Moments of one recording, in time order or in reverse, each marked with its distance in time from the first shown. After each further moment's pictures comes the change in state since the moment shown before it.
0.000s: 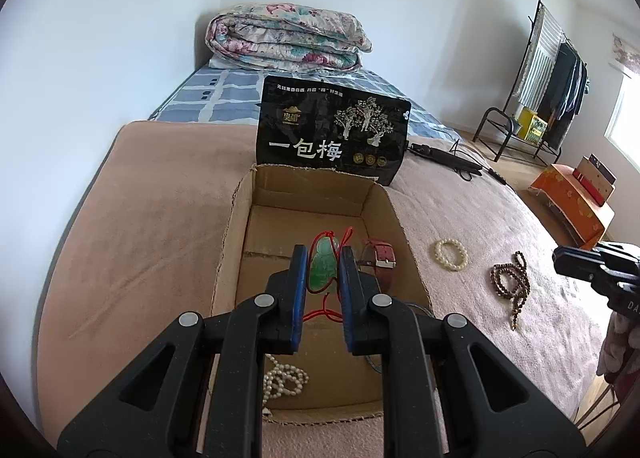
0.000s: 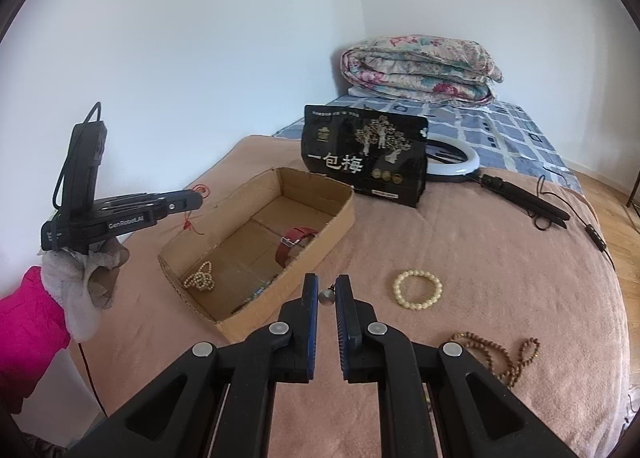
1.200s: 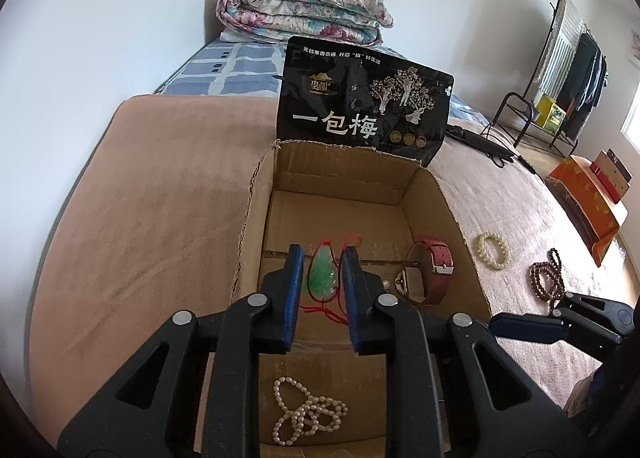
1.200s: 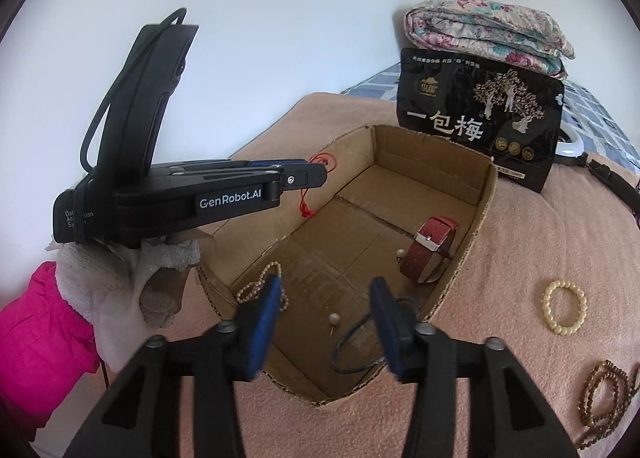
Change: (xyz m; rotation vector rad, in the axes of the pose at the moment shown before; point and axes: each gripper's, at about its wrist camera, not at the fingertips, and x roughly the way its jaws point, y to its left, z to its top) left arm 0.052 0.024 0.004 -0.017 0.082 0.049; right arm 0.113 0.080 0.002 -0.018 0.101 0.159
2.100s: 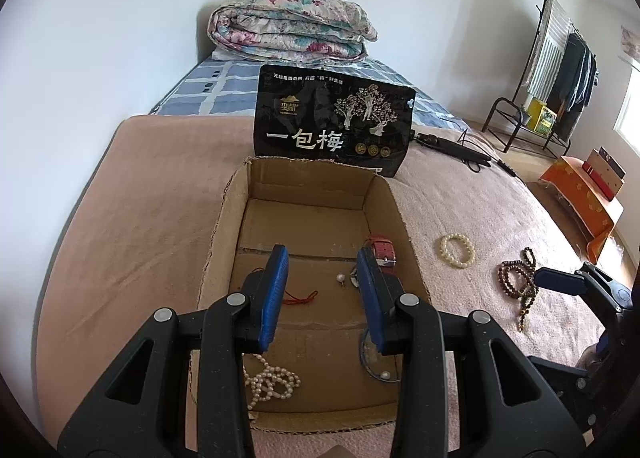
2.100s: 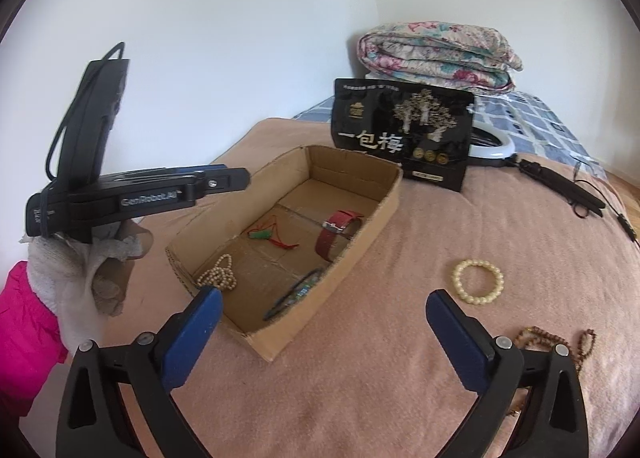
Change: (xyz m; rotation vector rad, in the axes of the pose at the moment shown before) left arm -0.044 -0.037 -0.007 0.025 -0.045 -0.017; right arm -0.069 -0.033 -0.026 0.031 -0.078 -0.147
